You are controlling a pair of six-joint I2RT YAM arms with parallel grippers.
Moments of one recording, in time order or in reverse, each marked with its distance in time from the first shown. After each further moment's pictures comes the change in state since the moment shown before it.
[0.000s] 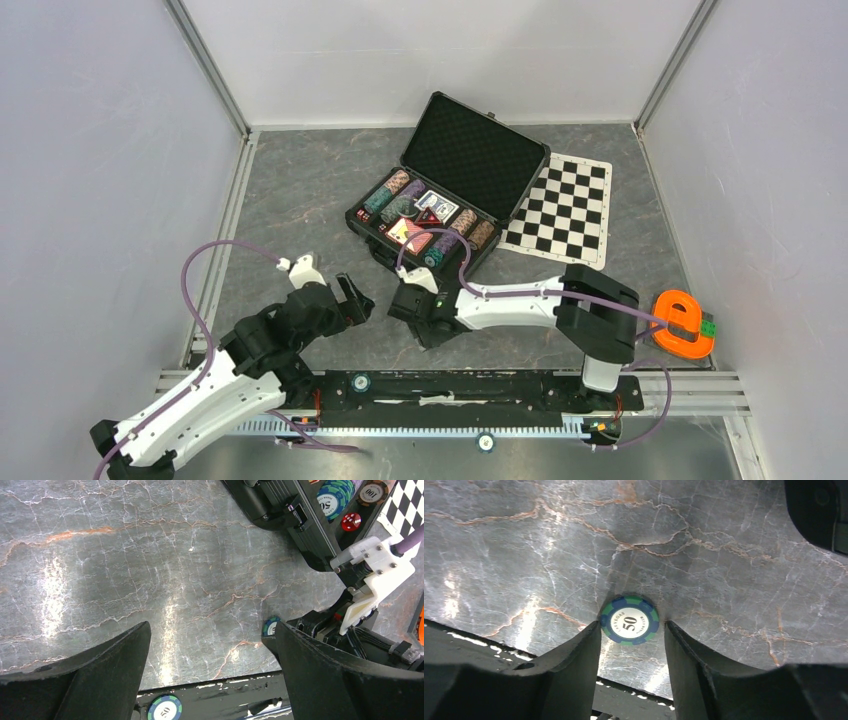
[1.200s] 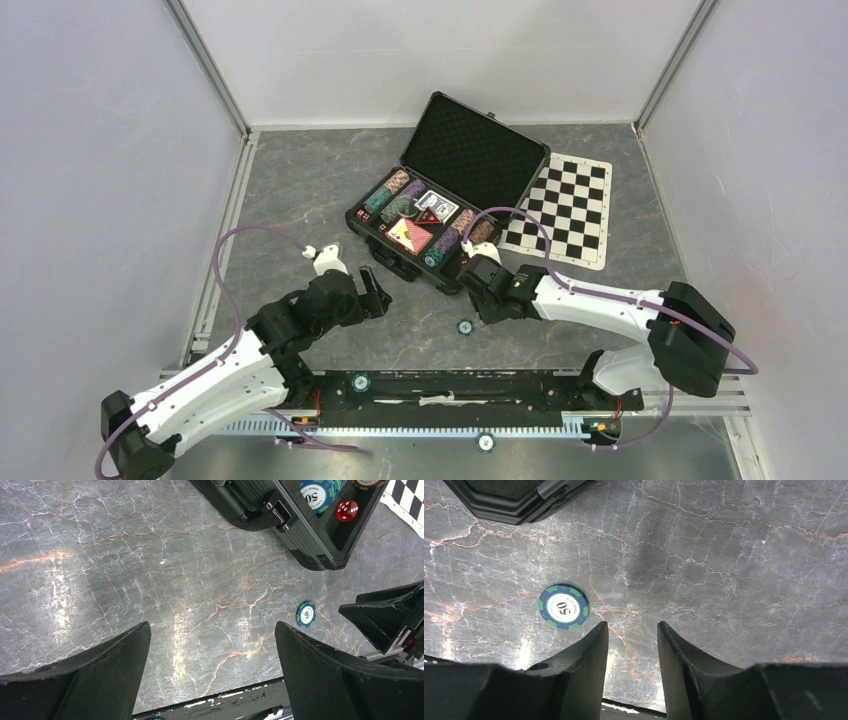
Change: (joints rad) left arm 0.000 0.192 -0.014 0.212 0.055 0.089; right arm -0.270 -0.418 -0.328 -0.010 0.036 -0.195
